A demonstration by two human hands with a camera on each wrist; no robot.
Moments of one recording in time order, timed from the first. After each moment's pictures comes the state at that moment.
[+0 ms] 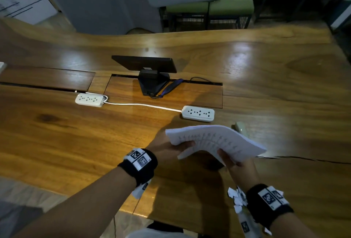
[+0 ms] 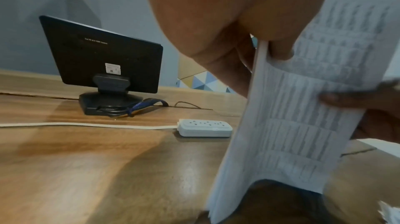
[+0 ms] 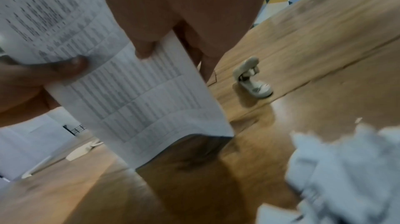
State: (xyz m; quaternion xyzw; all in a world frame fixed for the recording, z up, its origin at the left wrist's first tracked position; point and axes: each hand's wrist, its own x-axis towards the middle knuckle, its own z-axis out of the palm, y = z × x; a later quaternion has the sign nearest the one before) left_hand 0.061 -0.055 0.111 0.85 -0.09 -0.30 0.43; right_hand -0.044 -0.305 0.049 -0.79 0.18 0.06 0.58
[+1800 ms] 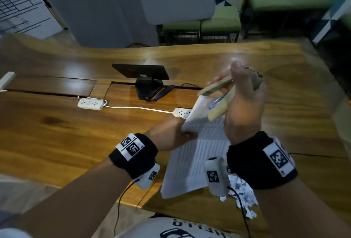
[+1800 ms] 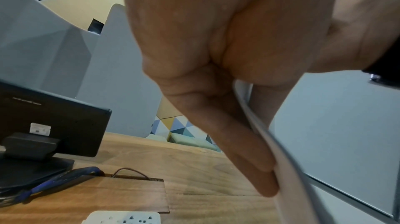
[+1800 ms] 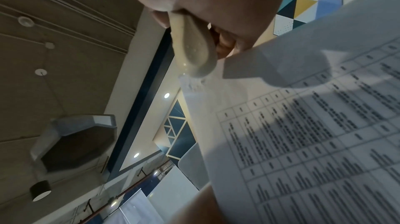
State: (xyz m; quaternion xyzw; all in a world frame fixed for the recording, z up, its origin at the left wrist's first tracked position) left_hand 0.030 -0.108 0.225 0.91 -0.24 -0.26 0.22; right_hand -0.001 -0.279 0.297 -0.50 0.07 -0.25 0.83
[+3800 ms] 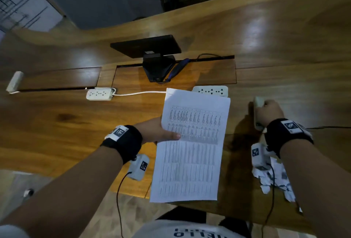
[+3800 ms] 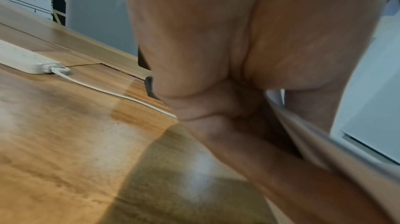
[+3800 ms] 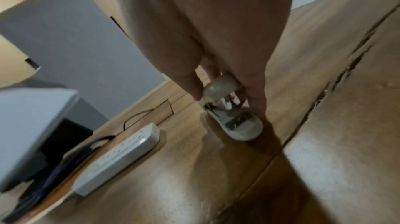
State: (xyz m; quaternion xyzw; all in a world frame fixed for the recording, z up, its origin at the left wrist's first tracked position) left_hand 0.090 0.003 0.116 0.80 -0.03 -0.50 0.33; right_hand 0.056 -0.357 0.004 -0.78 0.42 0.15 0.43
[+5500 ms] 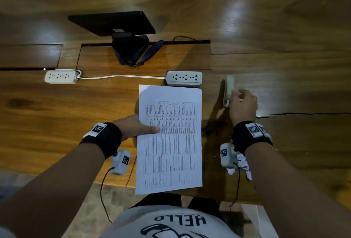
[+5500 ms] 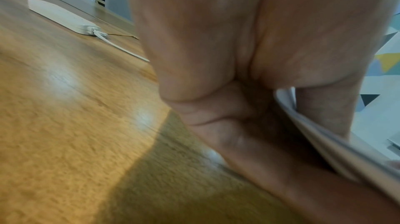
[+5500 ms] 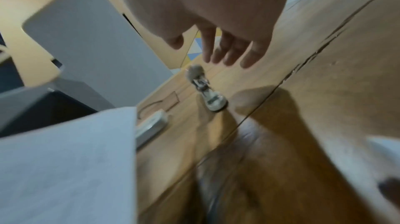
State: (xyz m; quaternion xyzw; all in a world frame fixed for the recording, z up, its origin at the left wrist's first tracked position) left_hand 0.078 0.005 0.035 0.75 0.04 -0.52 0.41; right_hand 0.021 -0.350 -0.007 -0.80 0.41 -0.01 0.44
